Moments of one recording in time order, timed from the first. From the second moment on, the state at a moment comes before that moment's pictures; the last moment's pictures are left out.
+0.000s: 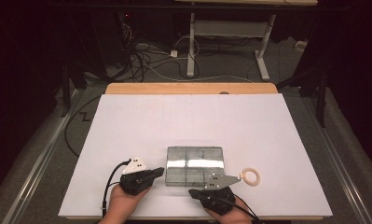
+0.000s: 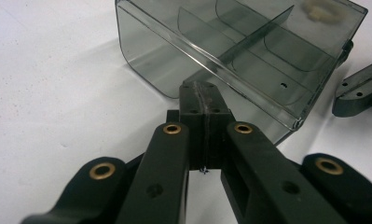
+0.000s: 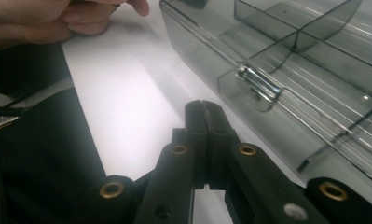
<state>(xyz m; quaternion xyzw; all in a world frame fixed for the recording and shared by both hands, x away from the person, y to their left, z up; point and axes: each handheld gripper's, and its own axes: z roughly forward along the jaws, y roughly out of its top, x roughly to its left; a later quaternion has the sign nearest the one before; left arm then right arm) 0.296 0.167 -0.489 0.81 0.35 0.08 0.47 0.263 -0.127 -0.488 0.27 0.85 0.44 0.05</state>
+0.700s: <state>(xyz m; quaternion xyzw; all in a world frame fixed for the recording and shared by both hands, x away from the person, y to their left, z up) 0.296 0.168 -0.489 0.81 0.35 0.07 0.47 0.269 -0.133 -0.490 0.31 0.84 0.45 0.04</state>
